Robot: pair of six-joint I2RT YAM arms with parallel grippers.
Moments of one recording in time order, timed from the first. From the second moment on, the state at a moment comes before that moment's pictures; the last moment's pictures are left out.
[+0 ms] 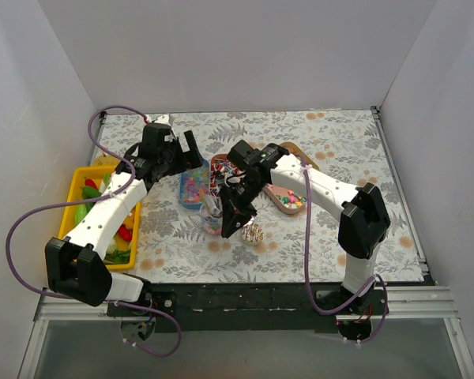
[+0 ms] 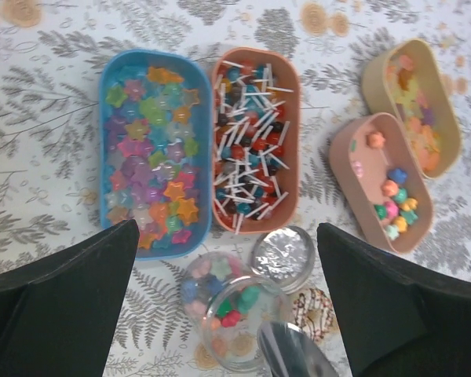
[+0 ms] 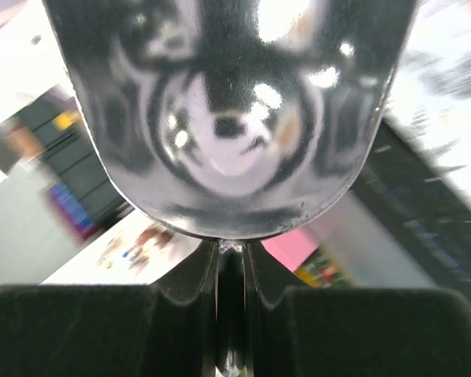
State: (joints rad) left arm -0.33 1.35 1.20 -0.52 -0.03 -0.53; right arm 0.86 1.85 1.63 -1.11 -0.90 0.59
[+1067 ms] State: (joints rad) left arm -0.32 1.46 1.18 -0.34 0.84 -0.59; right arm 0.96 1.59 1.65 -1.17 -0.01 0.33
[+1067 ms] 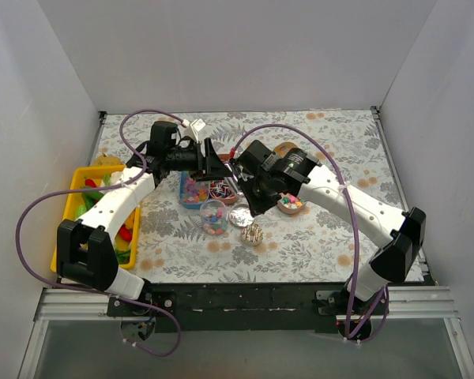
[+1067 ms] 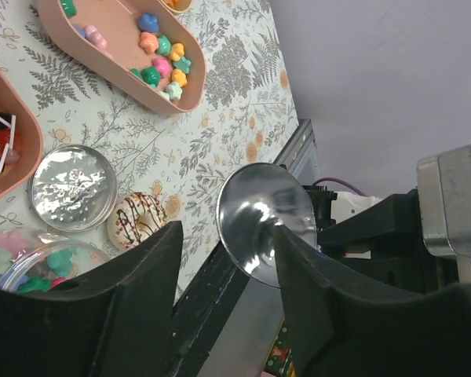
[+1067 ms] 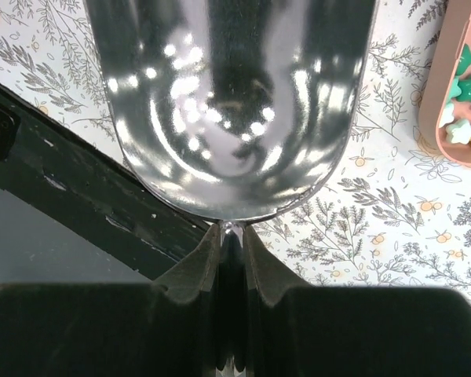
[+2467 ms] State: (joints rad) left arm -0.33 1.66 1.28 -0.46 0.90 -0.88; right arm 0.96 1.27 1.34 -0.92 0.08 0.28
